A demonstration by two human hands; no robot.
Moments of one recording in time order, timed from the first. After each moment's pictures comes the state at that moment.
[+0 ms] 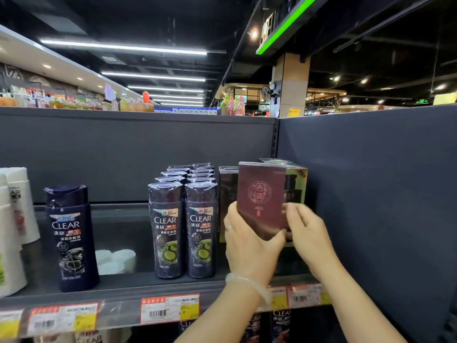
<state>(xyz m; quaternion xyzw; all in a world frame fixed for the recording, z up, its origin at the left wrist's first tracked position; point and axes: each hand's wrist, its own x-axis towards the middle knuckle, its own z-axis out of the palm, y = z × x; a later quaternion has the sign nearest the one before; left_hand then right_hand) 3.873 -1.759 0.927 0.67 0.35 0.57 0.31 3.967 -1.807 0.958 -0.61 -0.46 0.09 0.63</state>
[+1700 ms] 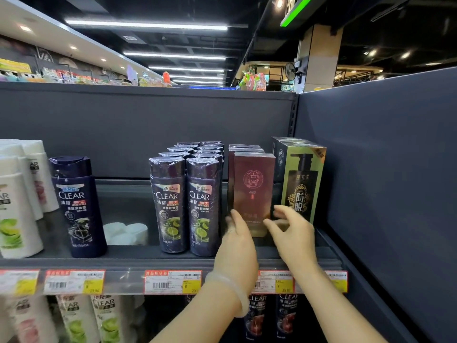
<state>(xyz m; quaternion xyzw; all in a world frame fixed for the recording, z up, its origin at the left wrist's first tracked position) 3.843 -1.754 0.899 0.79 0.49 0.31 0.19 3.968 -1.765 0.897 -0.68 -0.48 -0.01 0.56</state>
